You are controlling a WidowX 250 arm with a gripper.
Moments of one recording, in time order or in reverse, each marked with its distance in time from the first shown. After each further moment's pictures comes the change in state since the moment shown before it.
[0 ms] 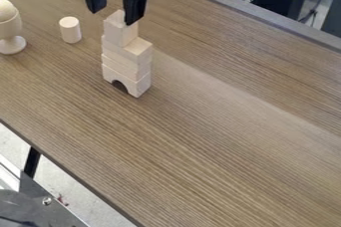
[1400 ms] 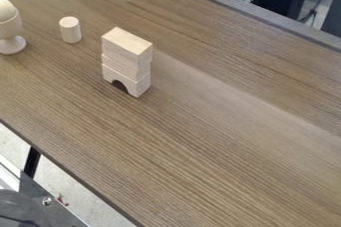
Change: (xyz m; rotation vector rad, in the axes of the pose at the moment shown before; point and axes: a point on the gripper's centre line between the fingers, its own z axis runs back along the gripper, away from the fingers) arm 0.039 0.017 0.025 -0.038 -0.085 0.069
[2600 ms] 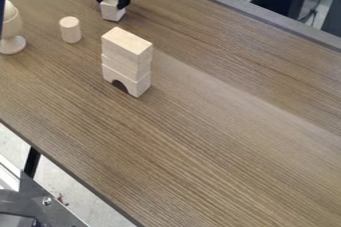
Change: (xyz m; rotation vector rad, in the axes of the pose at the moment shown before) arm 0.074 0.094 -0.098 0.128 0.223 0.142
